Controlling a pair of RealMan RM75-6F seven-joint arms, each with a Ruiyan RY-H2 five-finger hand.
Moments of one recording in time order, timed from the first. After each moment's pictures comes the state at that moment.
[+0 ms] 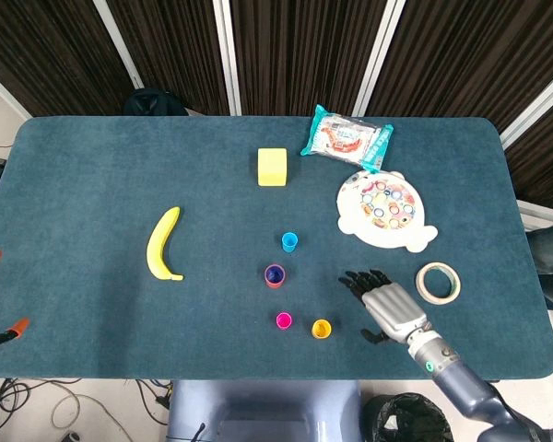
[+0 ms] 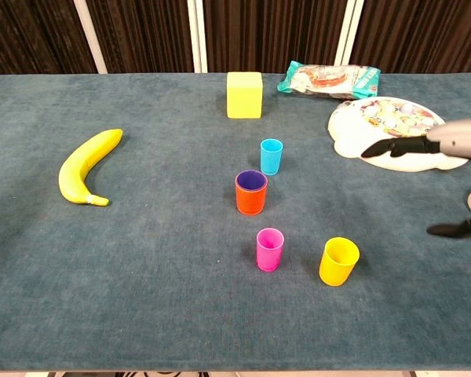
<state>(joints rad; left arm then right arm) -0.03 -1.05 -0.07 -1.77 1.46 1.57 0.17 0.72 -1.06 -0.11 -2.05 -1.11 0.98 -0.31</state>
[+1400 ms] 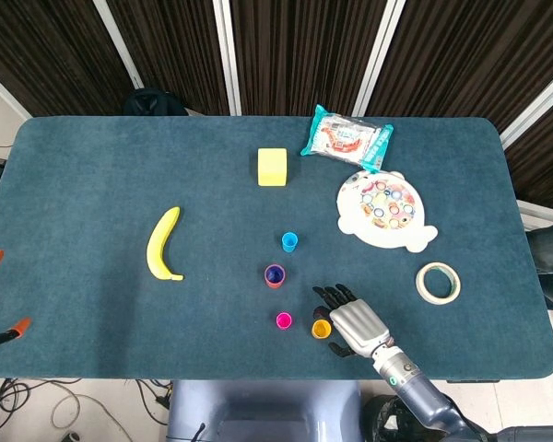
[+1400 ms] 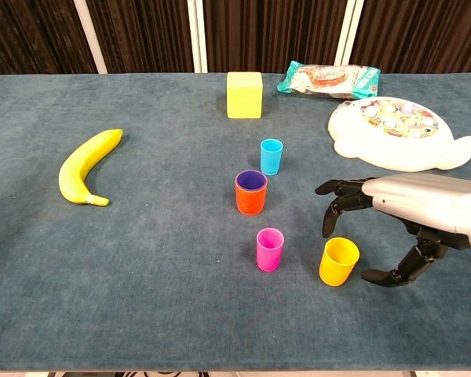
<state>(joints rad) -0.03 -1.05 -0.07 -1.77 1.46 1.56 0.17 0.62 -1.38 -0.05 -1.88 -1.18 1.03 -0.41</state>
